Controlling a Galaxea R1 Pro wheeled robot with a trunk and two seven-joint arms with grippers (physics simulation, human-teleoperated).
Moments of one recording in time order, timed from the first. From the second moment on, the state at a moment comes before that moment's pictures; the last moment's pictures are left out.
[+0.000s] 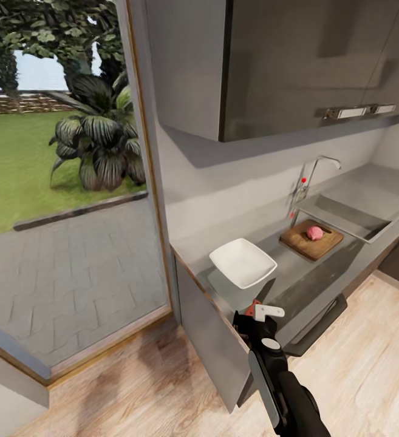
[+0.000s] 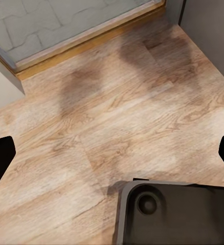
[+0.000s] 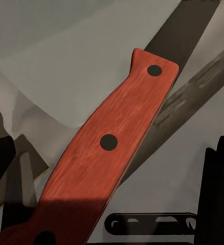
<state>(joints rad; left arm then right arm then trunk) 0.41 0.10 -0.27 -0.69 0.17 -0.80 0.31 -0.35 0.17 0.11 -1.25 -0.07 0.41 -0.35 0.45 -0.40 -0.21</state>
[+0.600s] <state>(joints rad) 0.41 0.10 -0.27 -0.69 0.17 -0.80 0.31 -0.35 0.17 0.11 -1.25 -0.07 0.41 -0.35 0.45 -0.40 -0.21</state>
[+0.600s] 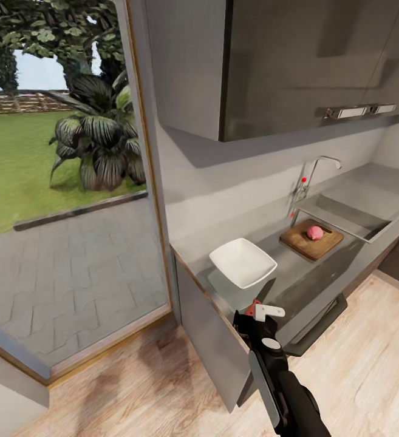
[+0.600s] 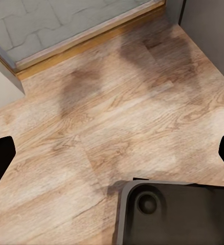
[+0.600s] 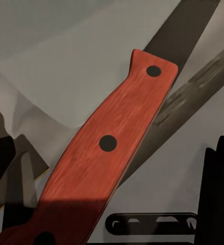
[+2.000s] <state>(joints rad) 0.41 0.10 -0.27 -0.68 0.17 -0.80 0.31 -0.35 0.17 0.10 -1.24 -0.06 0.41 -0.35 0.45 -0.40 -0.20</state>
